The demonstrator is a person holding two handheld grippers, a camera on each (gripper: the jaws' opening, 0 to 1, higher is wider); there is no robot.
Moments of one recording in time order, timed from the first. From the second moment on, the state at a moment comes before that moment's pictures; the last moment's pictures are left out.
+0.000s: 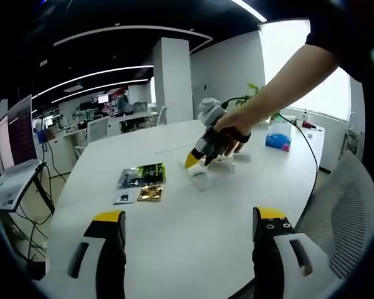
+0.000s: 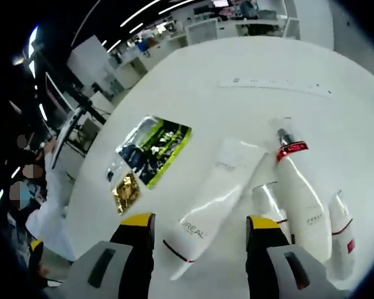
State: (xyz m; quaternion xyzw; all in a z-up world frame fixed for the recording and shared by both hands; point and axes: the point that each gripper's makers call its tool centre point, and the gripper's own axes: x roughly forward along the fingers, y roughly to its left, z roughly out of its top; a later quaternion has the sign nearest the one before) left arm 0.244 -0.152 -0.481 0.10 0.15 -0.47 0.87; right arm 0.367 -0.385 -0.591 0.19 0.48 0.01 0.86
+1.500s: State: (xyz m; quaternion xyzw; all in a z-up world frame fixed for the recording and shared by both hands) left arm 0.249 -0.144 -0.490 0.11 0.16 -0.45 0.87; right arm 0.408 -0.423 -0.617 0.09 0.52 -0.12 0.84
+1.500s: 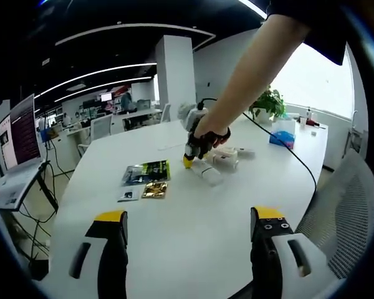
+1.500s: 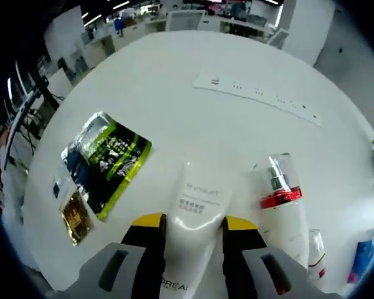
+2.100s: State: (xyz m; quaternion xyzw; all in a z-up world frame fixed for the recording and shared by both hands) left arm 0.248 -0.146 -0.494 0.12 0.16 -0.46 0.86; right arm 0.419 -0.424 -0.598 0.08 0.46 -0.09 0.88
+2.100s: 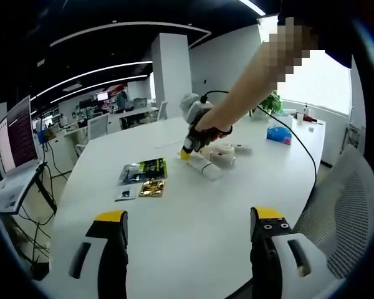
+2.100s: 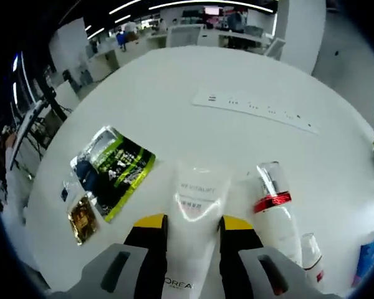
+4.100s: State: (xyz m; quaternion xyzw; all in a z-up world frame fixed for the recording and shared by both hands) left arm 0.244 -0.177 -0.469 0.16 0.15 -0.49 0.85; right arm 0.329 -0.354 -0.438 -0.04 0.17 0.05 0.98
